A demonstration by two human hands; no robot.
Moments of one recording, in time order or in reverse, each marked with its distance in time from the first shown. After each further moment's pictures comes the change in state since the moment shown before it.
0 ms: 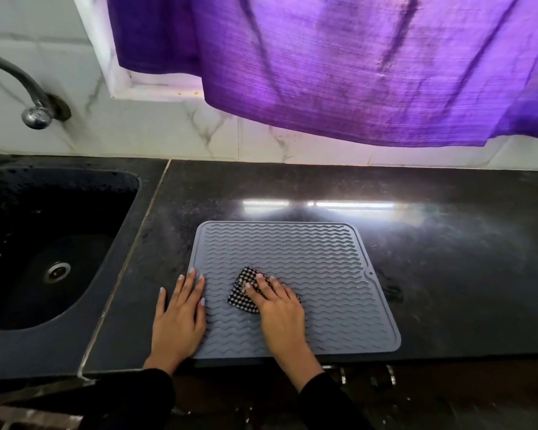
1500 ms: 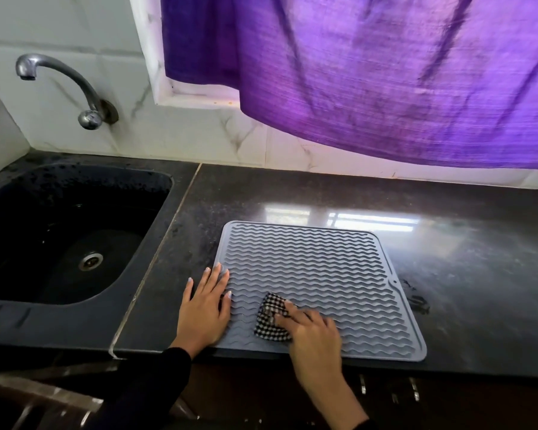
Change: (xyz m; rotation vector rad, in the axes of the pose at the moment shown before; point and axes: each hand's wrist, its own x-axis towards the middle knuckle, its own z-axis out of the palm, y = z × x) left_hand 0.000 0.004 -0.006 -0.015 -0.032 0.001; right_hand -0.047 -0.001 0.005 0.050 0.226 0.046
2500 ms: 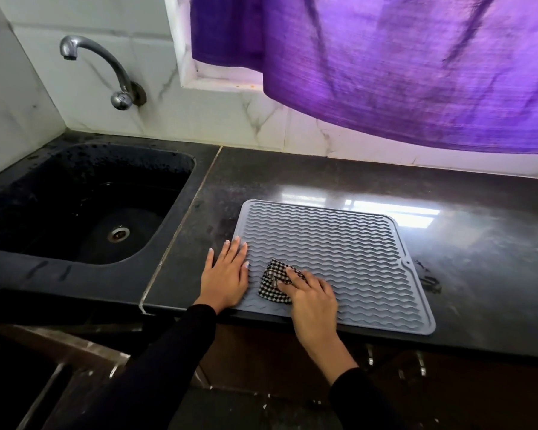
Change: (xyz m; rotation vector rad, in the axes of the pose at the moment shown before) left_hand -0.001 0.006 -0.004 0.085 -0.089 -0.020; right_hand 0.005 -0.014 0.017 -0.061 0.098 -0.099
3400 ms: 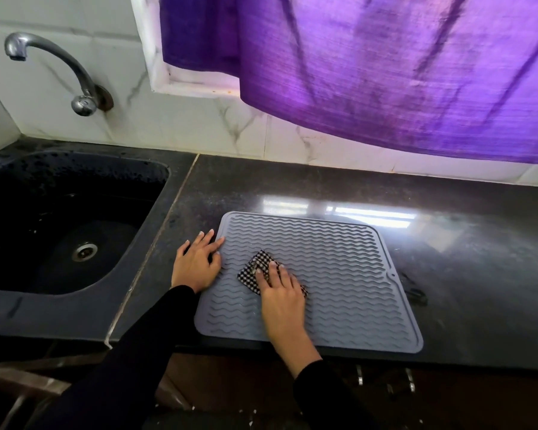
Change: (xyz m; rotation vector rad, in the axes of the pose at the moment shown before) left_hand 0.075 -0.032 -0.006 -0.140 0.119 -0.019; right_hand 0.053 -0.017 -0.002 0.004 -0.135 0.089
